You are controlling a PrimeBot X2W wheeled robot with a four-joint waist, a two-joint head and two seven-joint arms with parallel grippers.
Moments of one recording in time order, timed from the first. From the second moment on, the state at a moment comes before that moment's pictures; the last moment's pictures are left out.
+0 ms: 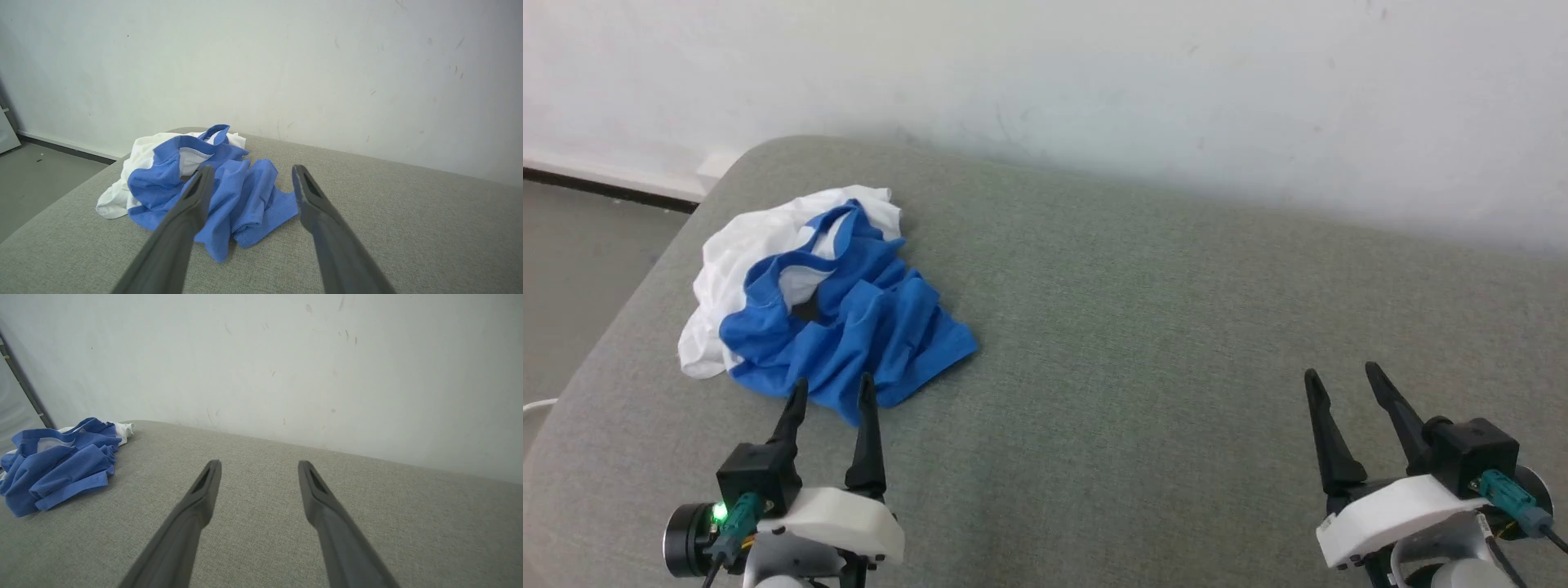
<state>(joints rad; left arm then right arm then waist) 0.00 0.05 -0.02 0.07 -0.12 0.05 -0.13 0.01 -0.05 -0.01 0.10 0.13 0.13 -0.13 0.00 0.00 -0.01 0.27</state>
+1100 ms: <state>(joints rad) 0.02 0.05 -0.04 0.11 -0.17 0.07 -0.20 0.01 -0.05 0.02 0.17 0.19 0.13 -0.20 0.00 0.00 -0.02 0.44</state>
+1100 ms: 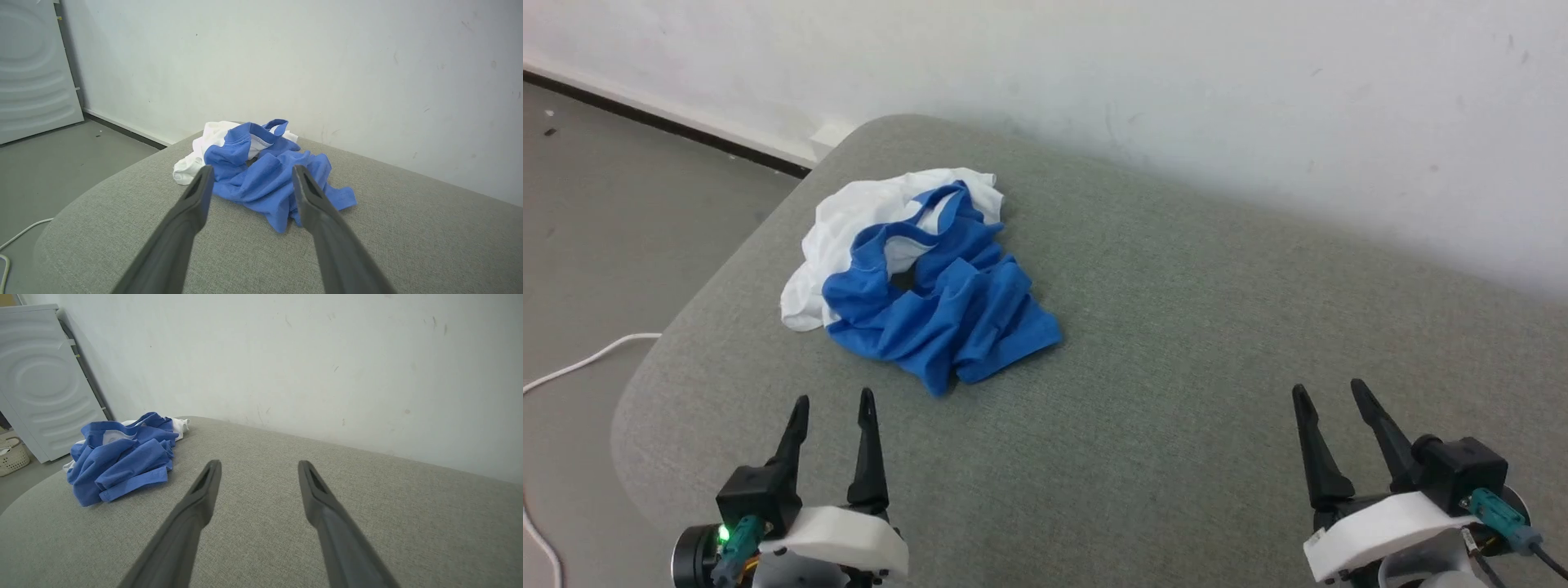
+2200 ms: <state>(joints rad) 0.02 0.05 -0.05 0.14 -0.20 0.09 -0.26 0.02 -0.05 0.04 0.22 0.23 0.13 -0.26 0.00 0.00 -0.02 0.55</state>
